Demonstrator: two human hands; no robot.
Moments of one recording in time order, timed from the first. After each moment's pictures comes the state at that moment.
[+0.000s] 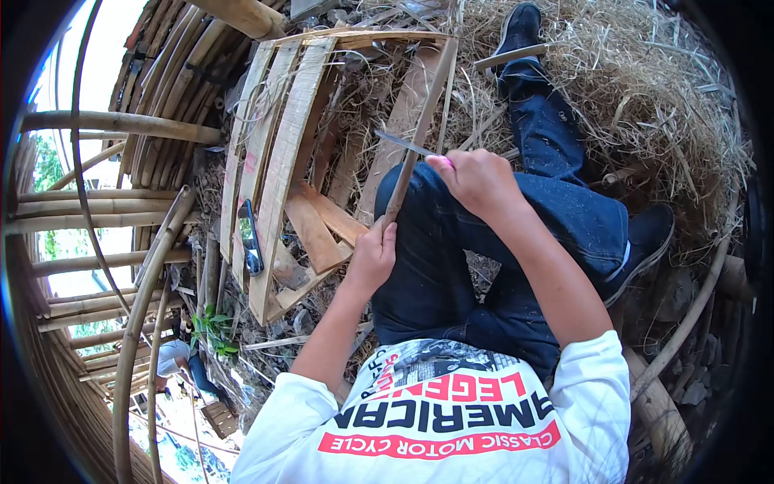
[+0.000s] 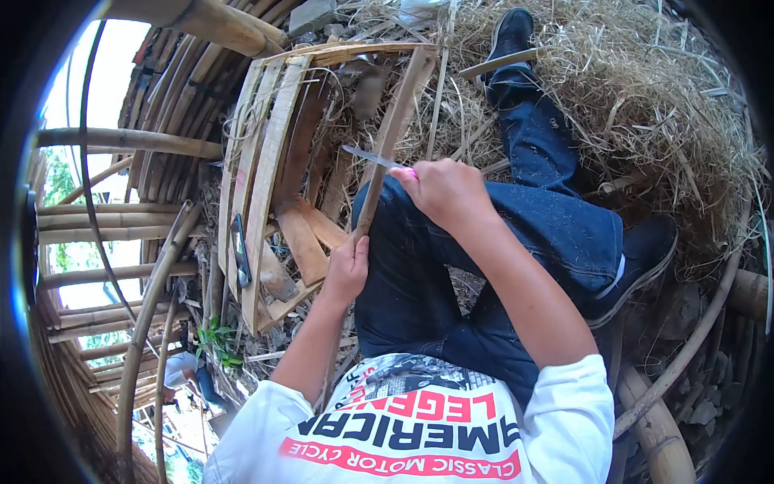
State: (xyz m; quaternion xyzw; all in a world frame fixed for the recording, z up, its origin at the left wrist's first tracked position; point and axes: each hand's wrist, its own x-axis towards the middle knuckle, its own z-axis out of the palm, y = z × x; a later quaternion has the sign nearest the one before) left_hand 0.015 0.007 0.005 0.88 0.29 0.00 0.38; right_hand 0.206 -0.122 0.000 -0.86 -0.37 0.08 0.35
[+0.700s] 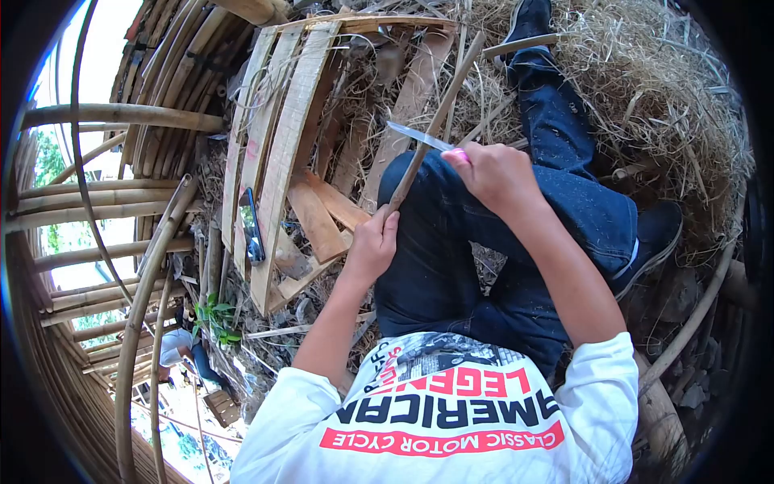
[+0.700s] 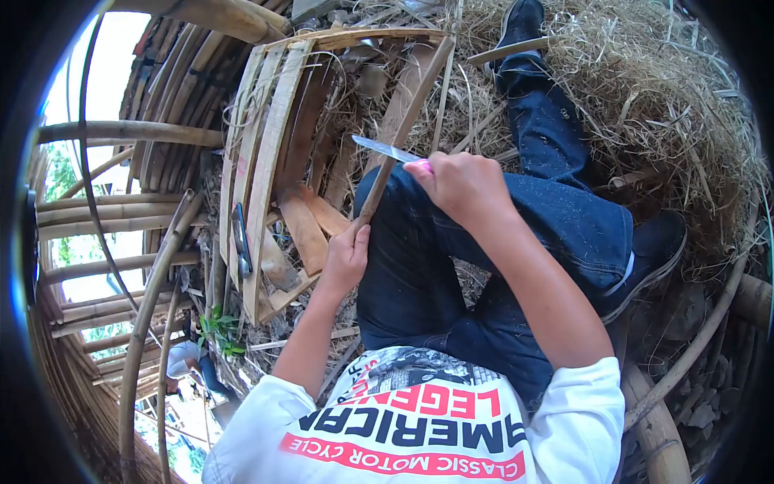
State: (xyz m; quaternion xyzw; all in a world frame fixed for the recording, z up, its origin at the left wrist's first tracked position) left_hand 0.010 0.013 0.001 0.89 0.27 0.02 0.36; right_hand 0.207 -0.132 -0.004 -0.86 -0.38 0.05 0.33
